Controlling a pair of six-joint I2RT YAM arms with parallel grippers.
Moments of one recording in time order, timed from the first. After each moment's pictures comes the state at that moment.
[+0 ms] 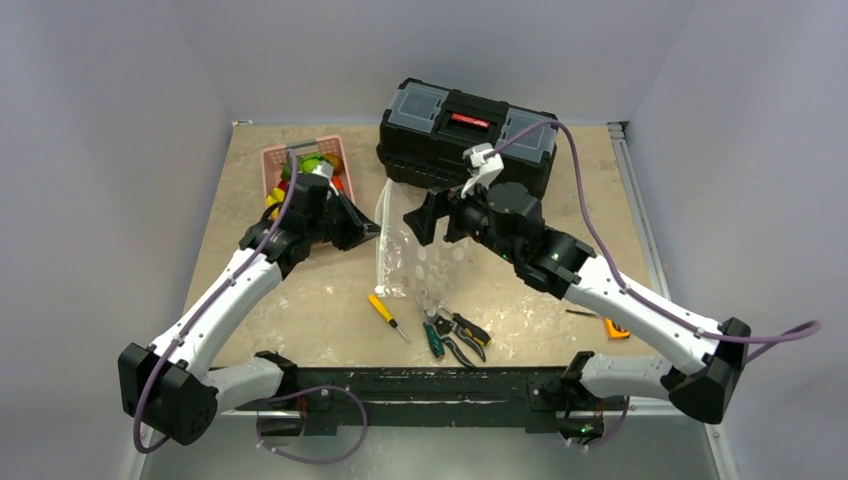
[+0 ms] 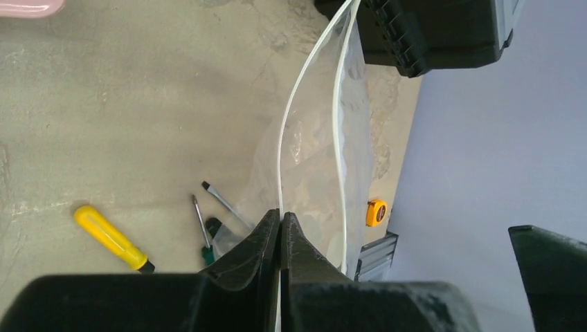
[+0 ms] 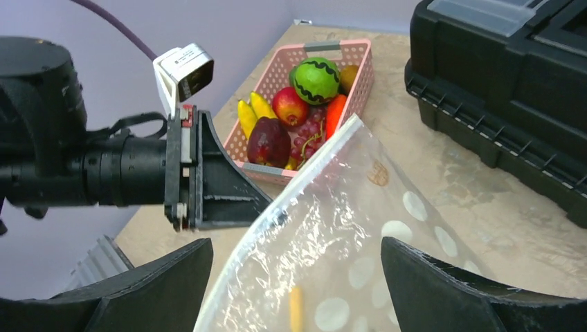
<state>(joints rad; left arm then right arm) -0.41 1.14 1.00 -0.50 0.20 -1.01 0.89 1.15 1.12 -0.16 0.15 0.41</state>
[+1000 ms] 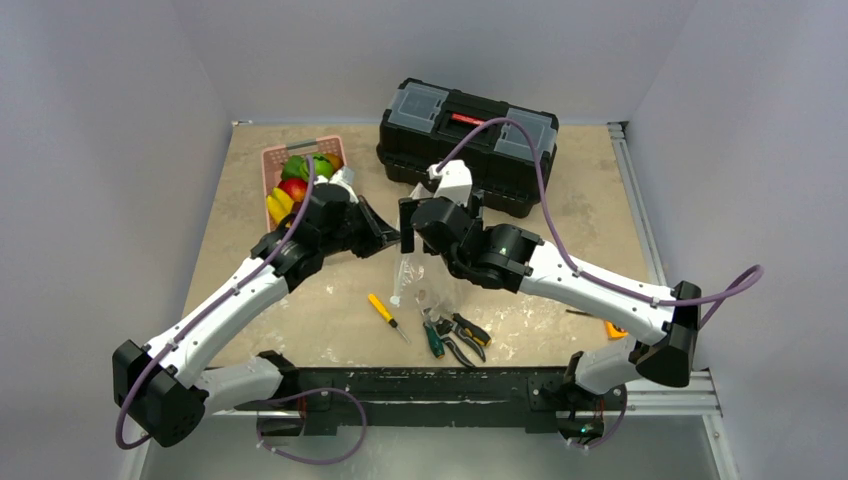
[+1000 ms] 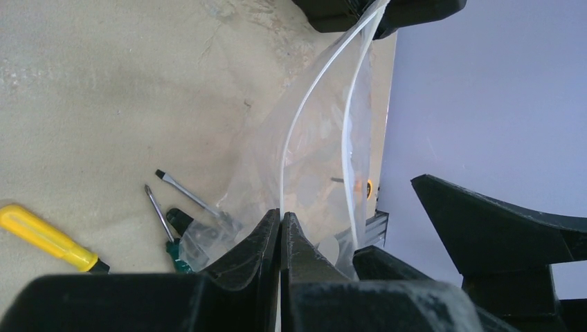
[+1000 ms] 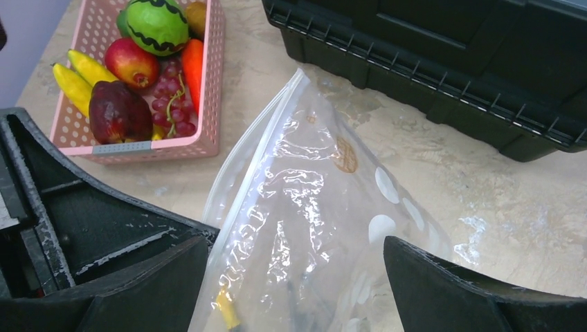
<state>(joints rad) -0.59 1.12 0.98 -0.43 0.13 -1.05 1.10 1.43 1.42 -0.64 0.72 0.61</state>
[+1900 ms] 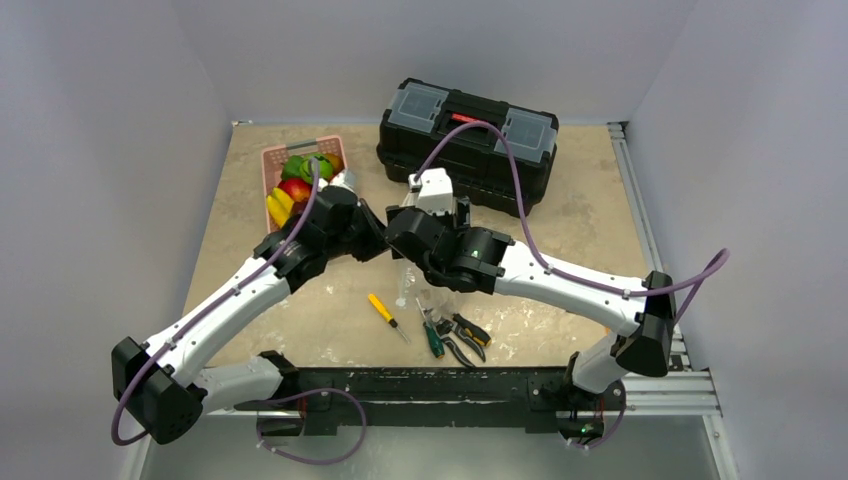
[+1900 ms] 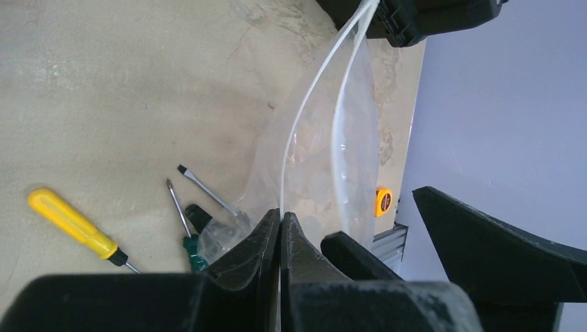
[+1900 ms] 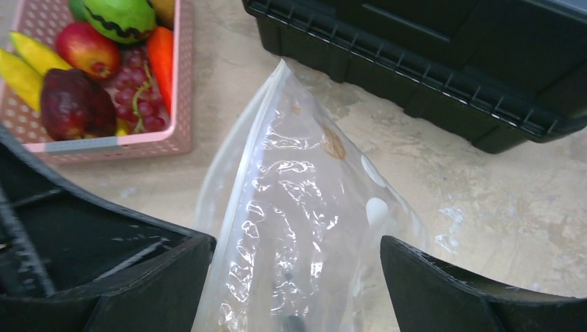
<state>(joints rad) -0.64 1.13 1.01 -0.50 0.02 -1.06 1.16 1.54 1.51 -0.72 0.84 0.65</state>
